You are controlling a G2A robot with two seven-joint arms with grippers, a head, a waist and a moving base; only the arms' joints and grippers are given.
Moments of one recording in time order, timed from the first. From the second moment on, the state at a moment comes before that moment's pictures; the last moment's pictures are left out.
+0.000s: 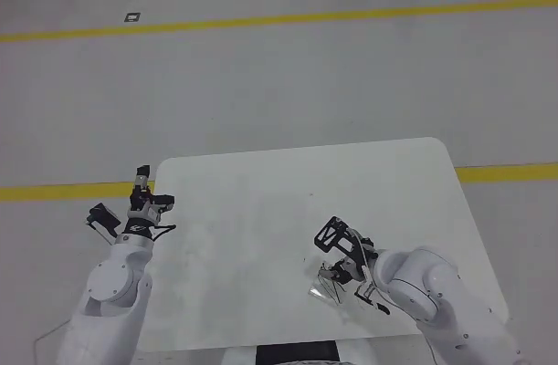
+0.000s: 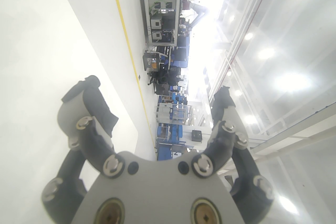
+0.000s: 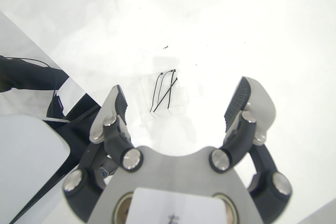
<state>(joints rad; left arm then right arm) 1.73 -1.15 -1.60 -1.80 -0.42 0.00 0.00 -1.62 -1.08 1.16 -2.17 -1.15 -0.21 1.16</state>
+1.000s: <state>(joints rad) 1.73 -1.15 -1.60 -1.80 -0.42 0.00 0.00 -1.60 -1.13 0.86 -2.19 -1.38 0.11 1.38</state>
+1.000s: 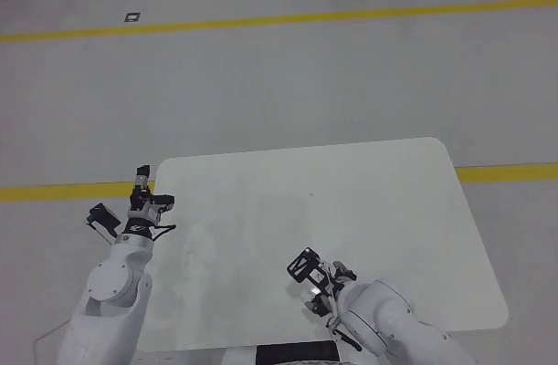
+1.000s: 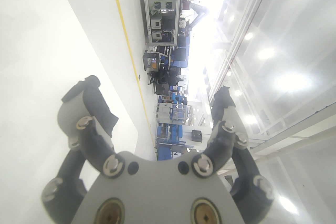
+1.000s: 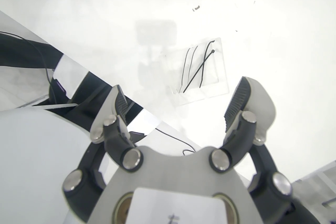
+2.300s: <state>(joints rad) 1.73 -1.15 -1.60 -1.80 -0.42 0.00 0.00 -1.51 -1.15 0.83 -2.07 -1.30 0.29 1.39</state>
